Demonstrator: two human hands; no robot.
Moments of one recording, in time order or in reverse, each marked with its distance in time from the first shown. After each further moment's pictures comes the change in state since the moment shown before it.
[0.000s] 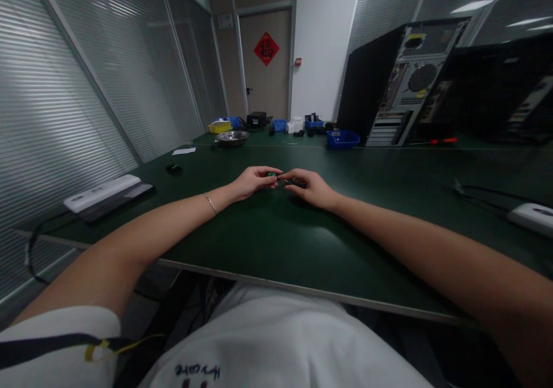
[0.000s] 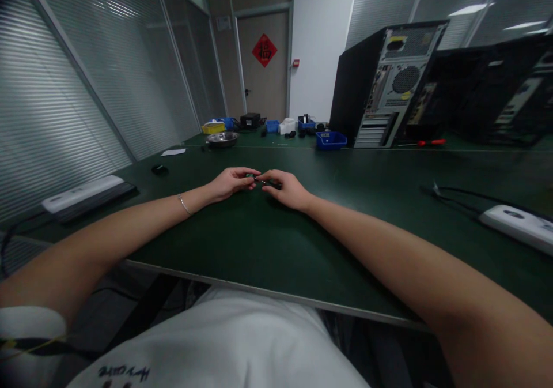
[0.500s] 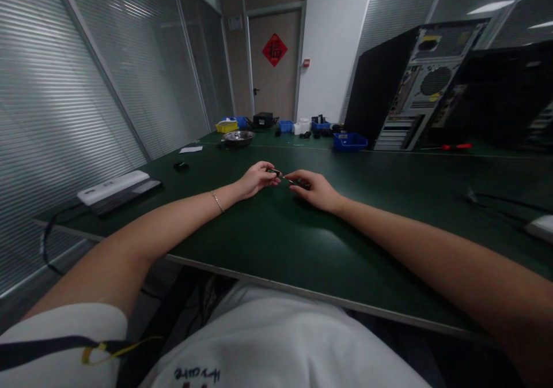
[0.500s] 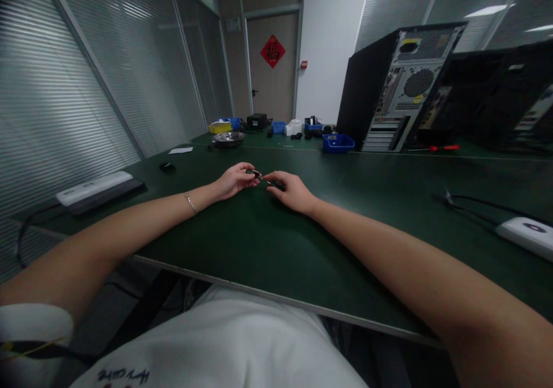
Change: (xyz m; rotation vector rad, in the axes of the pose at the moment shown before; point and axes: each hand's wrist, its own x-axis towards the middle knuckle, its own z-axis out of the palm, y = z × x) left_hand 0.003 0.003 0.000 -0.211 0.156 -0.003; right_hand 0.002 0.005 0.003 -0.007 0.020 0.039
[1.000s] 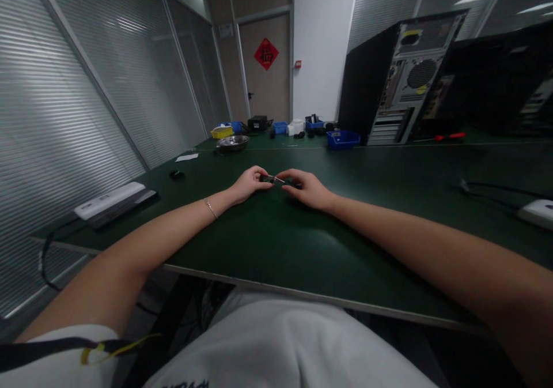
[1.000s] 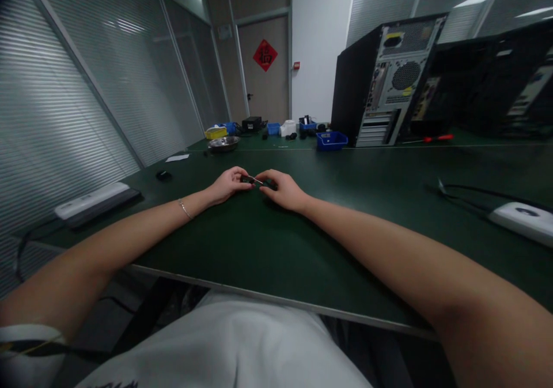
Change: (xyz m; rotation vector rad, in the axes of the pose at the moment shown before) left_hand 0.003 -0.006 -0.006 0.273 -0.005 0.041; right_hand 0.002 -0.002 -0.002 0.038 0.014 -0.017
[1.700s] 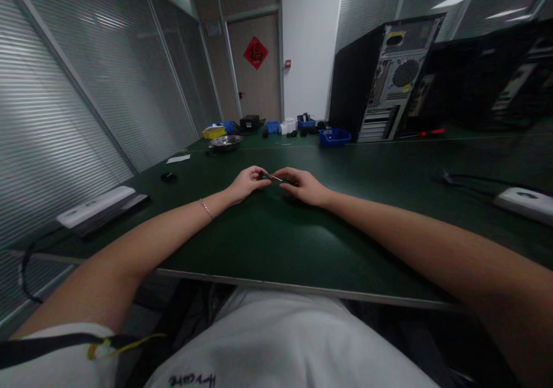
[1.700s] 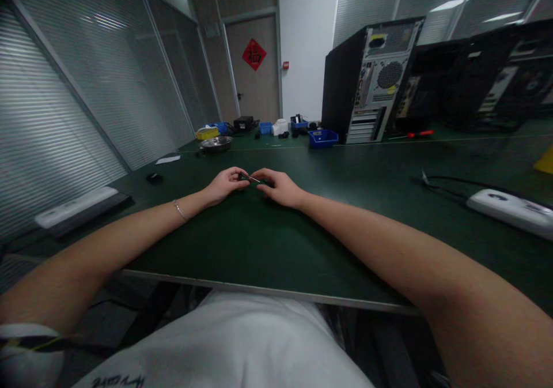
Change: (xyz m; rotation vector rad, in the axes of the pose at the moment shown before) left_hand -0.003 0.002 0.004 0.145 -0.061 0.038; right_hand -0.004 -0.002 0.000 0.115 -0.072 0.062
